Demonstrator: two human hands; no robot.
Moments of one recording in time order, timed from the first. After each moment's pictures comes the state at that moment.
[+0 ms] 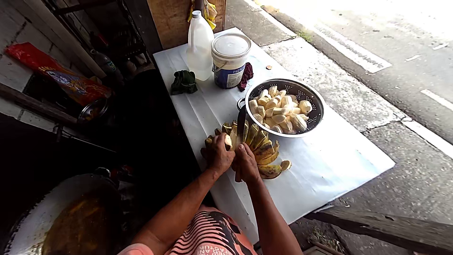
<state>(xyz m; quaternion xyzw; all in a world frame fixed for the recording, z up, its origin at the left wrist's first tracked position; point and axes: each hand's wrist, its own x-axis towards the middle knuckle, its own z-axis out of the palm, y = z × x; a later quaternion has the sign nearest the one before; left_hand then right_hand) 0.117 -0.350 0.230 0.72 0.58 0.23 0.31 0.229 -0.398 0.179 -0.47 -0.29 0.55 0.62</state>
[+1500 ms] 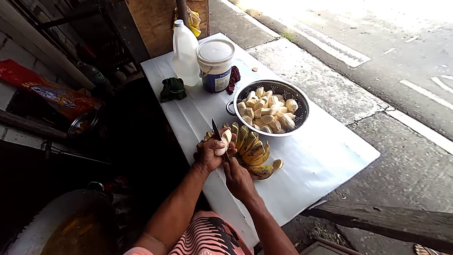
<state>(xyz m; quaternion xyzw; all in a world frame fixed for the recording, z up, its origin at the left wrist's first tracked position) 0.120 -0.324 0.238 0.29 0.16 0.35 0.87 0.210 -0.447 0.228 -0.73 -0.56 0.24 0.31</state>
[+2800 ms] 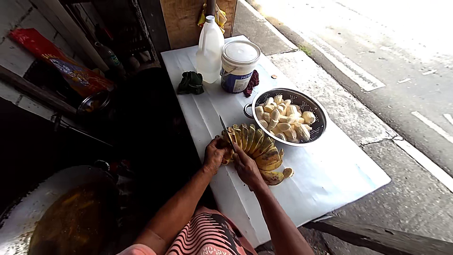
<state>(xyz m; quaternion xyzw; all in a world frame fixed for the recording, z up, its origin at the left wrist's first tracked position) 0.090 -0.329 0.206 0.44 0.50 0.39 0.64 0.224 -0.404 0.214 -0.68 -0.58 0.34 0.30</state>
